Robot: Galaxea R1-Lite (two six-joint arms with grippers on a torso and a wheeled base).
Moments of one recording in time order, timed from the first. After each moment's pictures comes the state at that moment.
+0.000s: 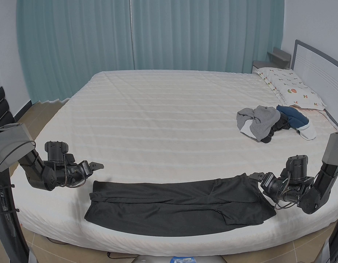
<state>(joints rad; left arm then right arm) 0.07 2.24 -0.81 -0.73 -0.36 -0.48 0.16 2.08 -0.38 -1.10 0.10 0.85</state>
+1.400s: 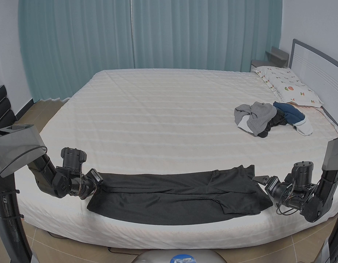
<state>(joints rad) -0.09 2.21 -0.76 -0.63 -0.05 -0.85 0.14 2.10 -0.24 -1.31 0.12 0.93</state>
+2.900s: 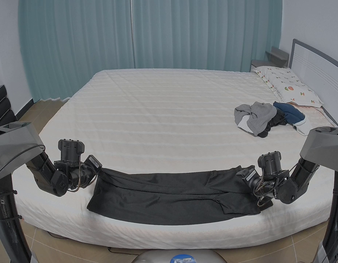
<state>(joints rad) -0.11 2.18 -0.77 -0.79 0.00 -0.92 0.27 2.23 -0.69 -0.82 -0.11 1.10</state>
